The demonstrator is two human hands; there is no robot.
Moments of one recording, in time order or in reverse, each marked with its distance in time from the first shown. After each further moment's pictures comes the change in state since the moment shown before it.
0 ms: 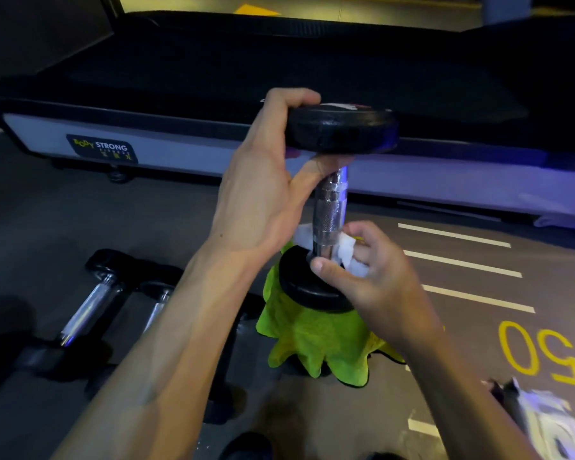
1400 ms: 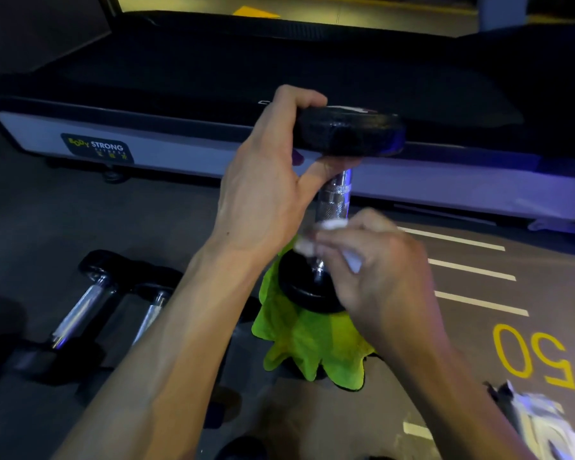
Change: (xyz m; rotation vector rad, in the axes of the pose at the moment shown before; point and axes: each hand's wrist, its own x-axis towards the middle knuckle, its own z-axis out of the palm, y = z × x) left_hand 0.004 0.000 0.002 0.108 0.002 0.065; right_hand -0.007 -0.027 0.007 -0.539 0.264 -0.437
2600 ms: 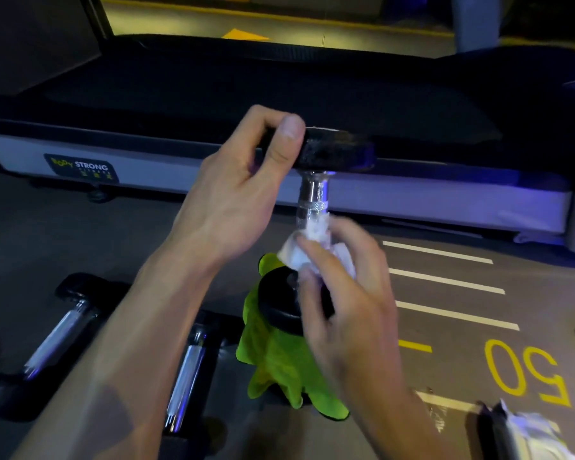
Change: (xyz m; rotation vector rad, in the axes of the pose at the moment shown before) left_hand 0.015 0.003 -0.008 -0.120 -0.103 -0.096; right_hand -0.014 0.011 0.024 -0.022 0.251 -0.115
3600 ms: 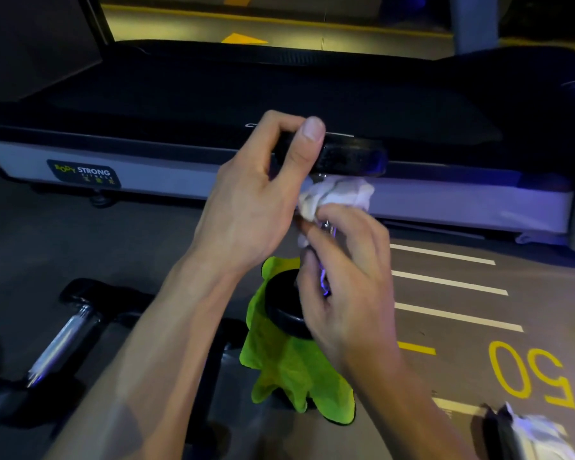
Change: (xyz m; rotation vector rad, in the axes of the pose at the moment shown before) left_hand 0.001 0.006 0.012 -0.045 0.037 0.013; right_hand 0.025 0.004 0.007 -0.020 0.046 -0.125
